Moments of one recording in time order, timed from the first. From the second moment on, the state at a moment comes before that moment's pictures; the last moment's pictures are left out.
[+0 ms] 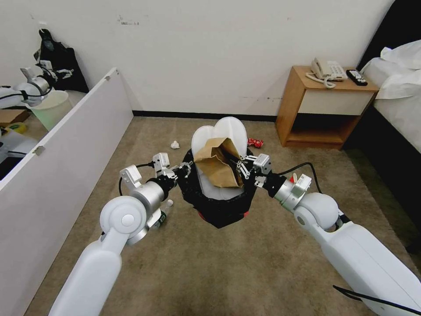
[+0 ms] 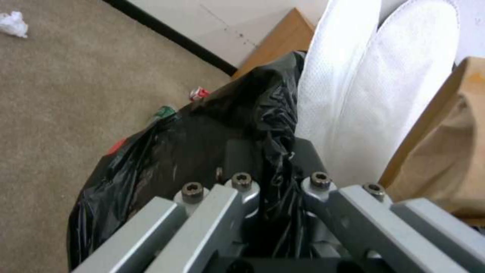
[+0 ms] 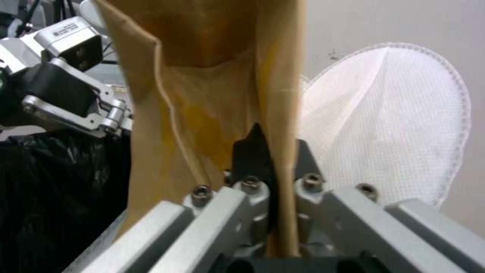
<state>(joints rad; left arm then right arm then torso) 0.95 -1.16 -0.28 -2.03 -1.25 0.50 -0.34 -0.83 0.90 0.08 1.81 0.53 0.13 -0.37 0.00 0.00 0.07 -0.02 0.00</state>
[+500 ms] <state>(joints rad) 0.95 -1.16 -0.28 -2.03 -1.24 0.50 -0.34 -0.84 0.90 0.09 1.82 0.53 0.13 -0.34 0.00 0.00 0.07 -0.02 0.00</state>
